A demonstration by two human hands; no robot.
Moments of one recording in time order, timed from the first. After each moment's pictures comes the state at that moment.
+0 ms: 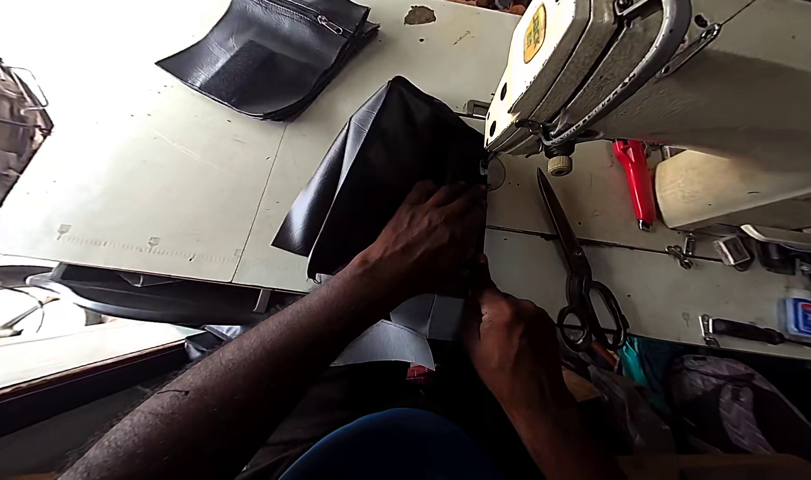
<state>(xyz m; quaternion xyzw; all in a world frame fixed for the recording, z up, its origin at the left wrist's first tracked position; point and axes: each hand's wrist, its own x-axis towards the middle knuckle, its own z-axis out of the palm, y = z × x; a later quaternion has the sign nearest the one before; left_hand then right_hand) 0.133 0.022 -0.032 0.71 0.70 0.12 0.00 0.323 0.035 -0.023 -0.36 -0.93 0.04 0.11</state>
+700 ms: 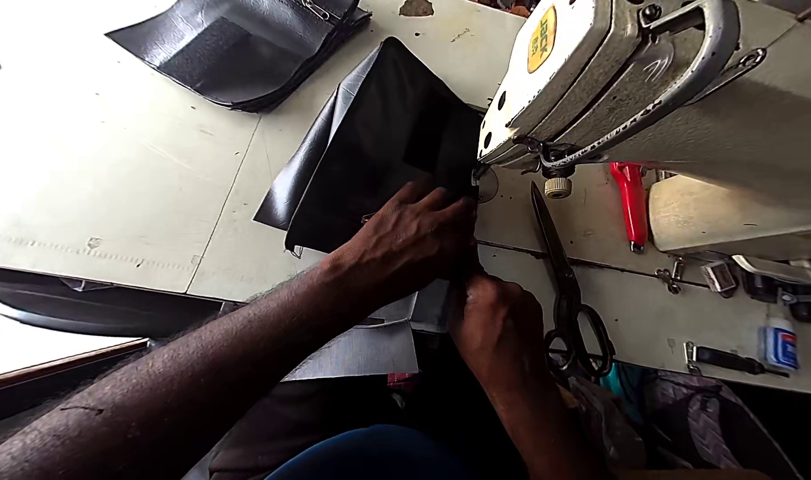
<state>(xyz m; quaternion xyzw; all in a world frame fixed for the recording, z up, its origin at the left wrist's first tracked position) 0.118 0.029 -0.023 0.75 0.65 0.10 -0.03 0.294 0.068 -0.019 -0.36 -0.93 0.05 0.07</state>
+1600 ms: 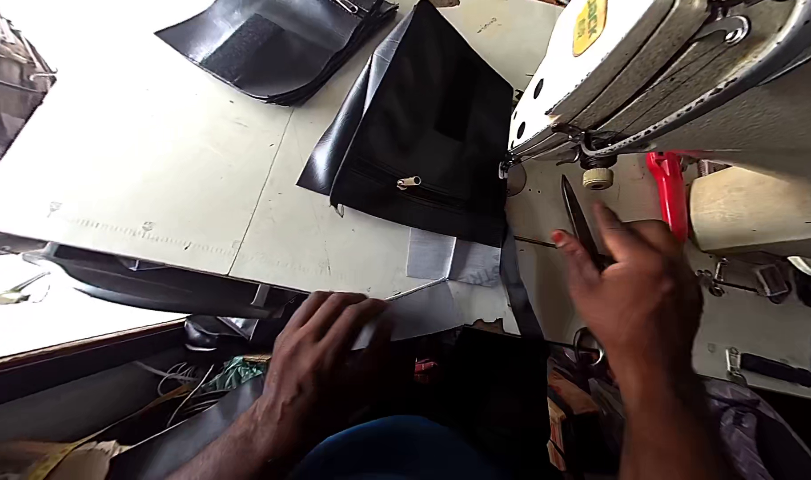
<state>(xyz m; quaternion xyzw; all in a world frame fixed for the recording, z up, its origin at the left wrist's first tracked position) 0.170 -0.142 -0.044 0.48 0.82 0.32 -0.01 0.334 0.146 0.008 -0.41 -0.90 0.03 0.12</state>
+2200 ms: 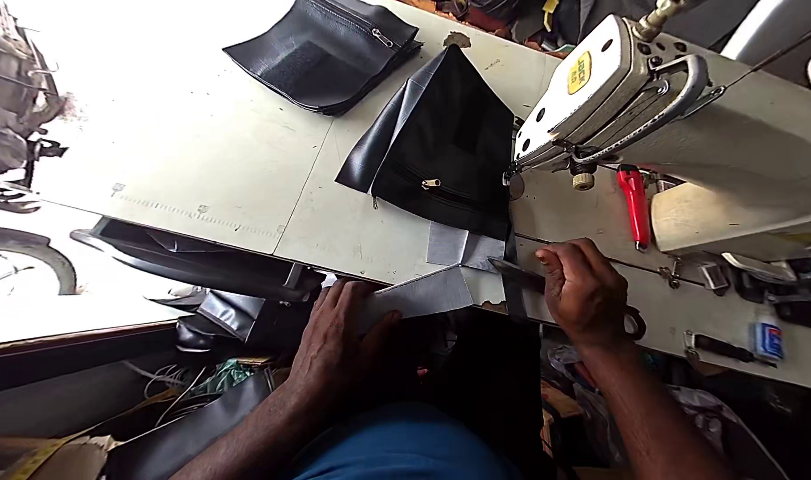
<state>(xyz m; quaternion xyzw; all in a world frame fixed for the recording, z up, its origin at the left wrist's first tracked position) 0.173 -0.174 -0.079 0.39 0.86 0.34 0.07 0.348 0.135 -0.027 -0.22 -0.94 0.01 0.24</state>
